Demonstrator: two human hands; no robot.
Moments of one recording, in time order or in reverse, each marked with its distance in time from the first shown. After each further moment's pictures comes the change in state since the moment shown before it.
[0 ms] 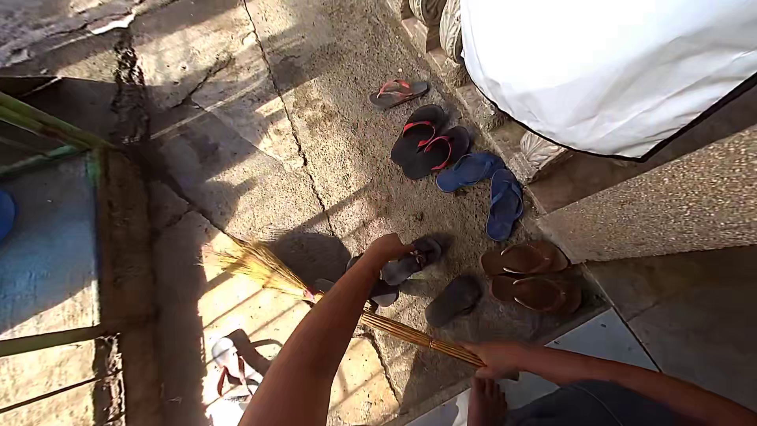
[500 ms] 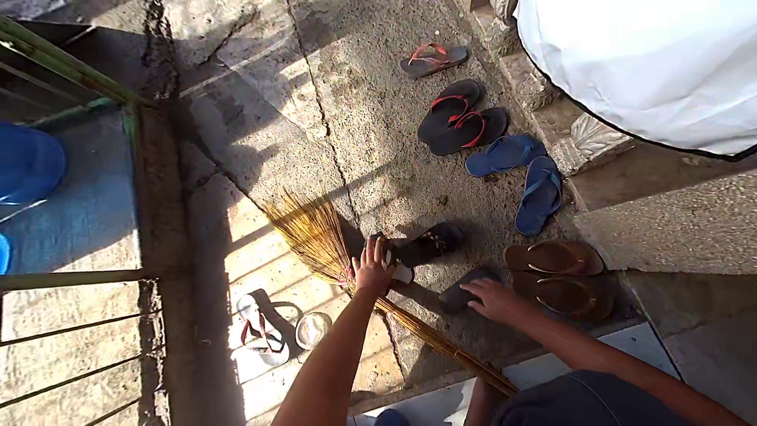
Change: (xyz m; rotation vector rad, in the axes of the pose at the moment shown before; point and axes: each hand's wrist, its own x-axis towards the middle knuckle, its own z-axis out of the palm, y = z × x) left_hand 0.238 -0.210 0.139 -0.003 0.466 -0.052; right_hand 0.046 0.015 -0.057 -0.149 0.537 -0.104
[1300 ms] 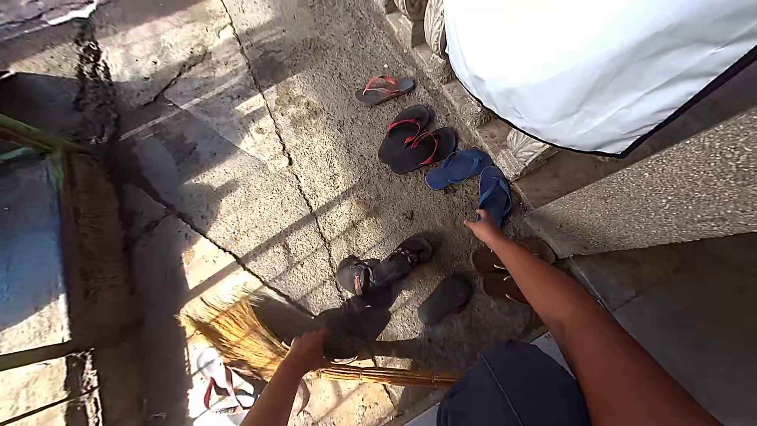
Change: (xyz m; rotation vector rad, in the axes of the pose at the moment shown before) left_hand -0.056 -0.101 -0.021 0.452 -0.634 0.069; right_hand 0.059 0.086 -0.125 0.632 0.665 0.589
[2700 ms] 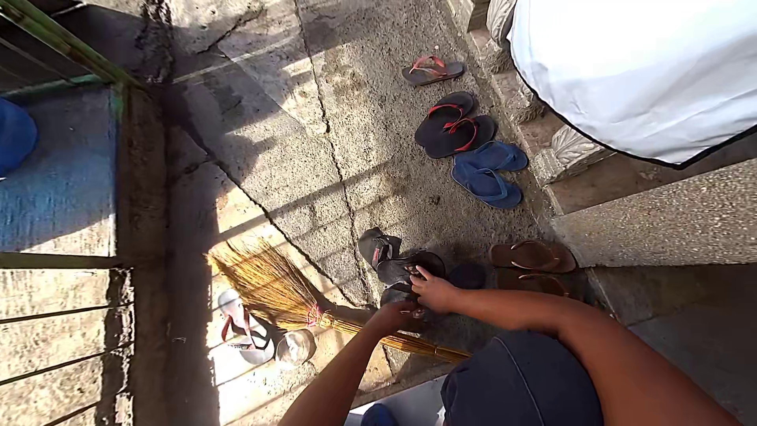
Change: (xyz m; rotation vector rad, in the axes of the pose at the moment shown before) left_hand -0.005 0.134 0.018 -0.744 0.049 0.476; right_hand -0.165 -0.022 0.154 -1.267 -0.963 -1.161
